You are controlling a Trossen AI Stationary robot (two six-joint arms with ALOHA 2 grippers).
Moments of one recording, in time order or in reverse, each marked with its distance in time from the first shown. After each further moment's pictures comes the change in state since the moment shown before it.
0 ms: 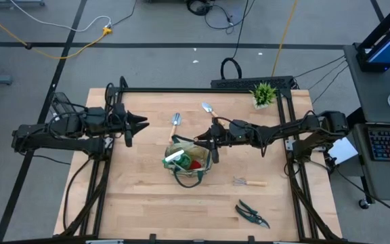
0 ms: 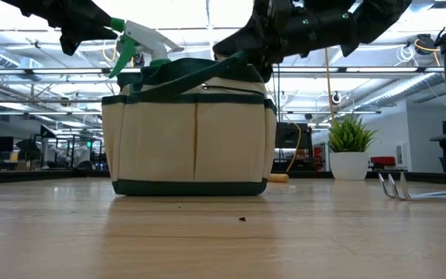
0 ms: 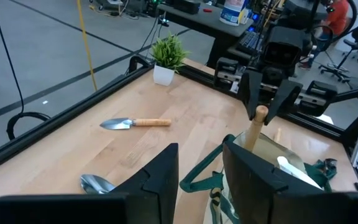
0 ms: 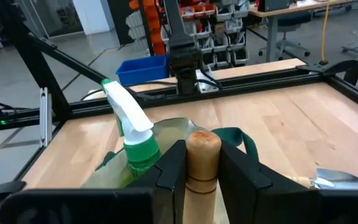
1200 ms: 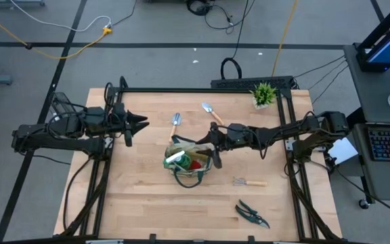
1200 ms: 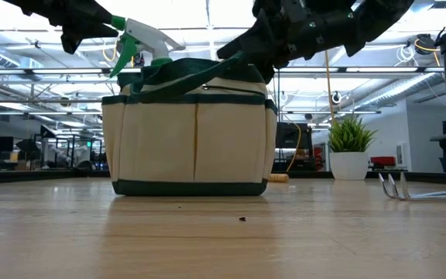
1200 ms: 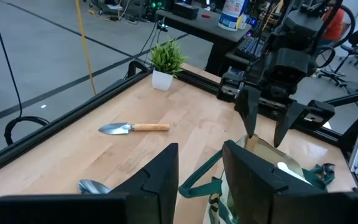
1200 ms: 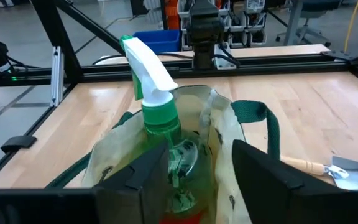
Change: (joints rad) left arm 0.000 0.000 0.001 0.020 -0.001 0.002; right arm 0.030 0.000 0.000 -0.085 -0.032 -0.095
